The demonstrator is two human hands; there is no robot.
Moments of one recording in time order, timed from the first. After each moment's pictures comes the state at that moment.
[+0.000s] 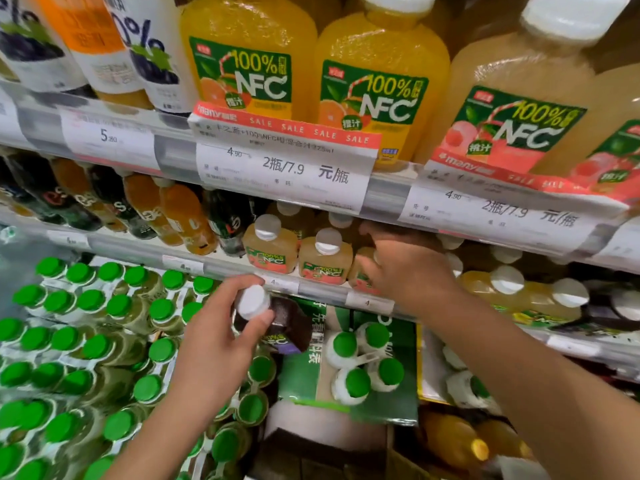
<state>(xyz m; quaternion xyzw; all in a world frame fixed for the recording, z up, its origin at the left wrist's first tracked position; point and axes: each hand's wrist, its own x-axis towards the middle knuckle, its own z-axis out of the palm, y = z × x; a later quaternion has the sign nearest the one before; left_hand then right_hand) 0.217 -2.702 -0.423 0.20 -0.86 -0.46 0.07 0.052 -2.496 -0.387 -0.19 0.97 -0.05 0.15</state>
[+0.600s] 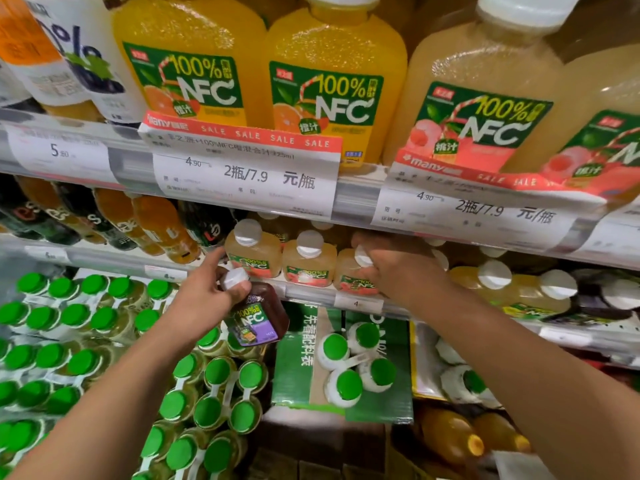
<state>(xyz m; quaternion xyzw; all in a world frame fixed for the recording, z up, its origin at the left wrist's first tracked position) 0.142 -2.739 -0.447 0.26 -0.80 -0.54 -0.08 0.032 -2.469 -0.419 -0.23 0.96 -0.07 0.15</state>
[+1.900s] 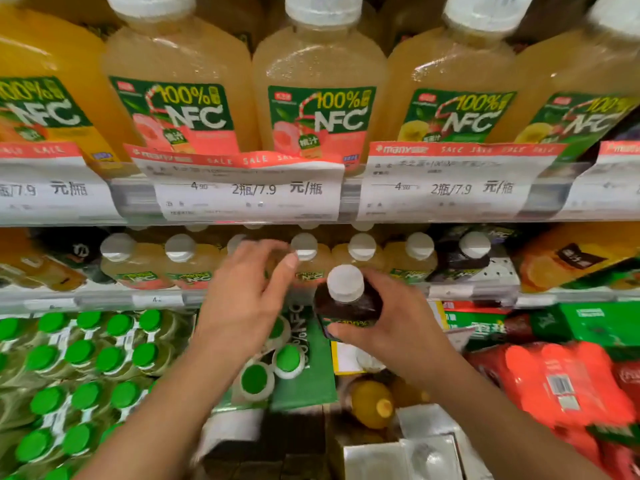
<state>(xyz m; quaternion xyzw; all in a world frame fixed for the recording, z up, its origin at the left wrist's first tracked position) 0.121 -2.521 -0.384 0.01 -0.94 -0.35 0.02 0.122 -2.302 -0.409 -0.11 0.91 -0.40 0.07</state>
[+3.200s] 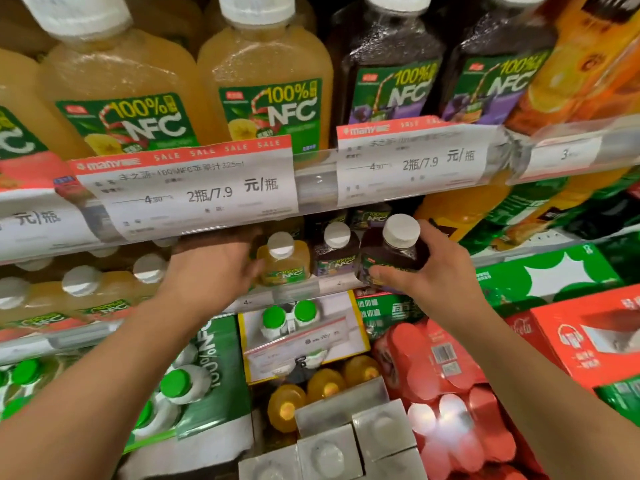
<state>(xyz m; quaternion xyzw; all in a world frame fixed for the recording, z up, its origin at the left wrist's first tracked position) 0.051 -2.369 -0.378 -0.14 -0.99 0.00 -0.05 0.105 -2.072 -0.393 0.02 0.90 -0.44 -0.05</state>
